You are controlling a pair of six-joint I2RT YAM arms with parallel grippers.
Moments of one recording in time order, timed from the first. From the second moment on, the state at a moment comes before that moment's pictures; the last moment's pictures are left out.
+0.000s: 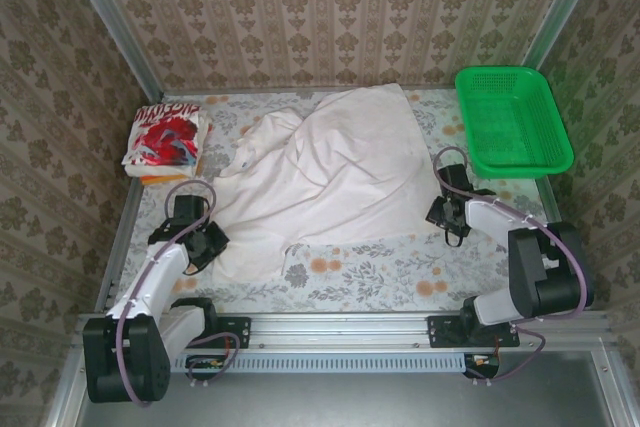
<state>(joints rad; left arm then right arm) -0.04 0.99 0.47 -0.68 0.08 -0.72 0.11 1.44 0.67 -0.47 0.15 0.63</state>
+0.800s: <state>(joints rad) -0.01 0.92 0.67 -0.68 0.08 -0.69 0.11 1.13 0.75 -0.53 0.09 0.60</state>
